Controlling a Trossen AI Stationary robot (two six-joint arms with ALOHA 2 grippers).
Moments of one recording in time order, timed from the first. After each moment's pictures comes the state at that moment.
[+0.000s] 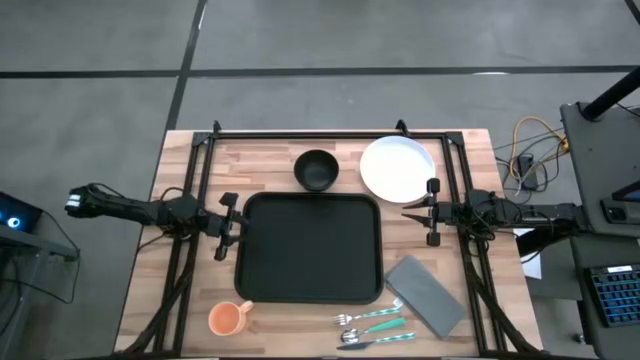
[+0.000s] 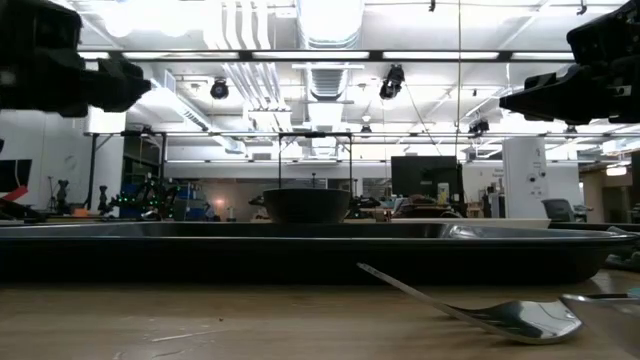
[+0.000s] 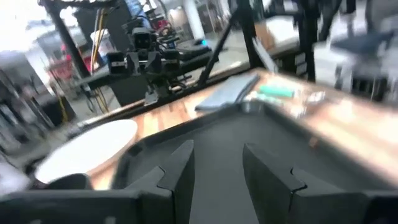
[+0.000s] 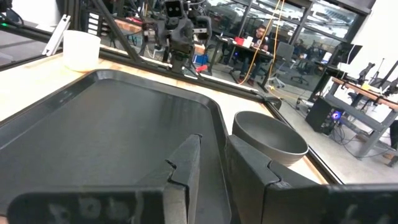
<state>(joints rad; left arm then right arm) -0.13 0.31 0.01 0.20 0.06 0.29 -0.02 0.08 0.02 0.00 0.03 -0.26</state>
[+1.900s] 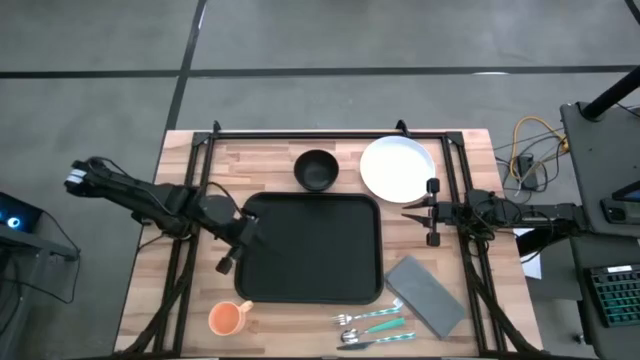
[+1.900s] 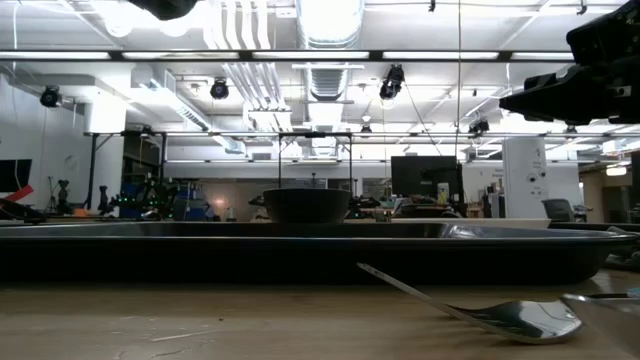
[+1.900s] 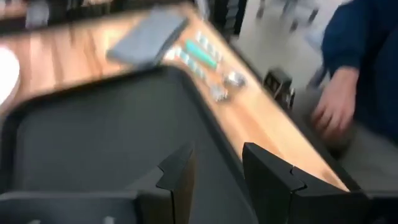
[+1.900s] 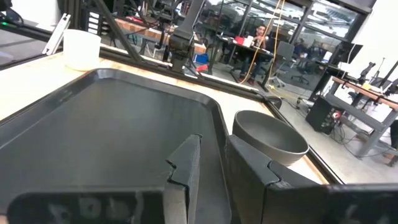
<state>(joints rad) -0.26 0.97 0.91 -0.51 0.18 0.06 -0.02 0.08 0.02 0.00 0.03 -0.26</state>
